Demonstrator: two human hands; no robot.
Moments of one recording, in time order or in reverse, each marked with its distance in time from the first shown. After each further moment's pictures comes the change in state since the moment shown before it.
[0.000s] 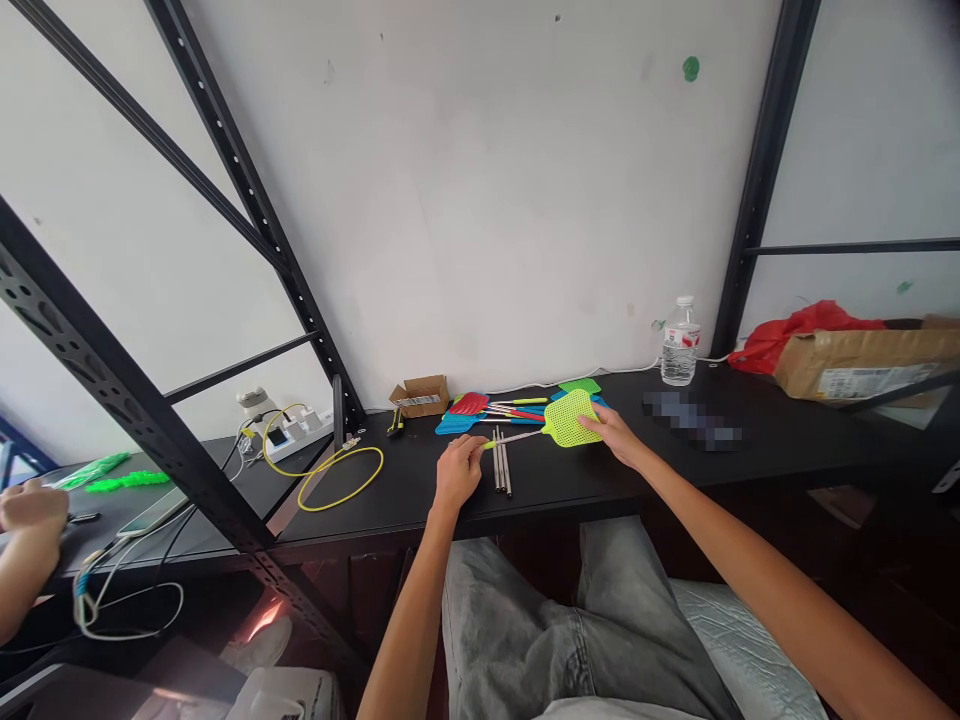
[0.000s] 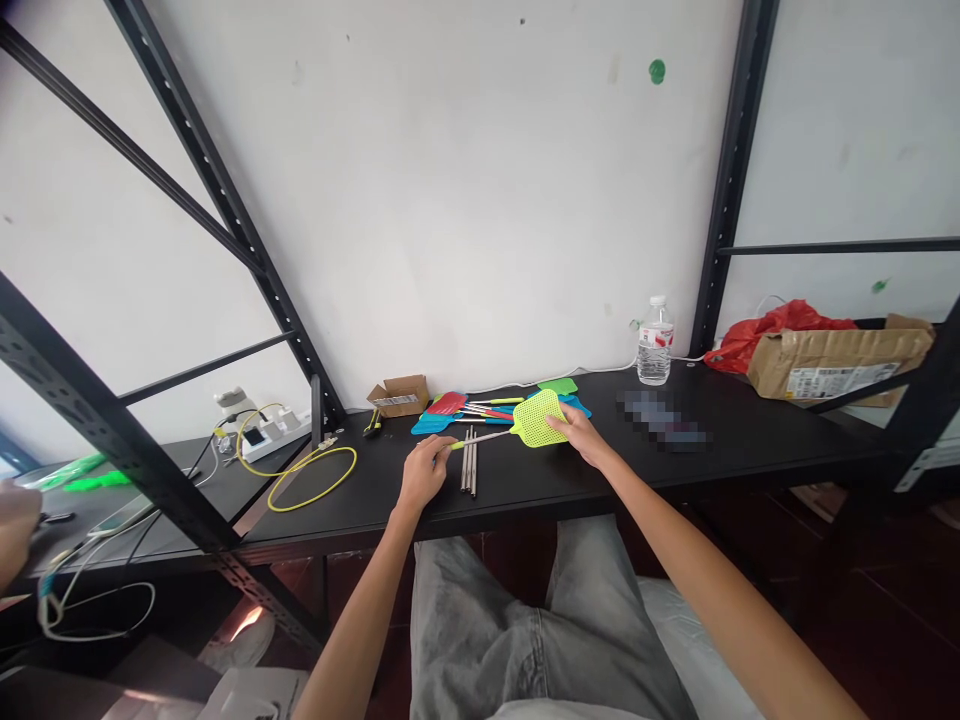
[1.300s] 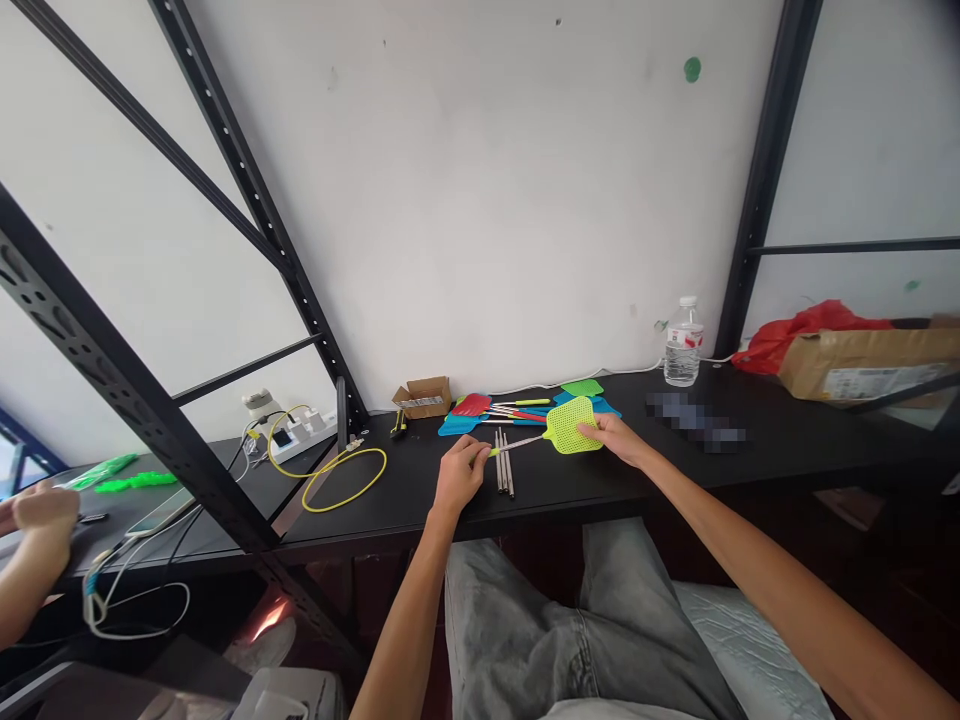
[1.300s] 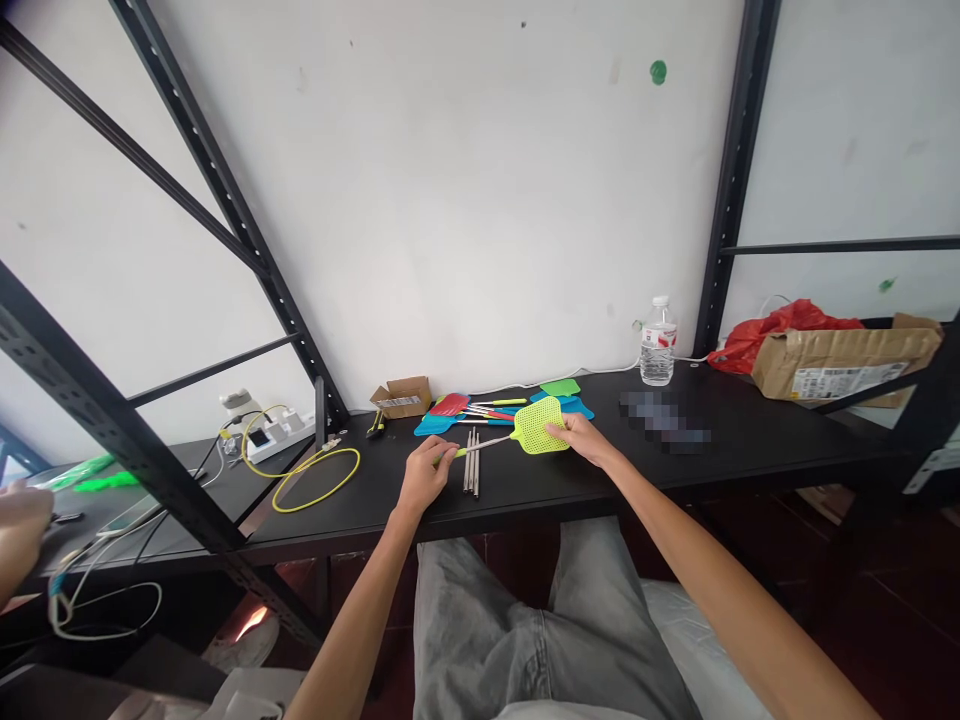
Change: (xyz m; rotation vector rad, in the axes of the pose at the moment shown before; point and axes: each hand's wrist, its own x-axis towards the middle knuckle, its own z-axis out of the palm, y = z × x) left_hand -0.002 0.001 -0.004 -0.154 0.058 0.085; right_hand 0.000 0.002 -0.007 -0.047 -0.160 0.111
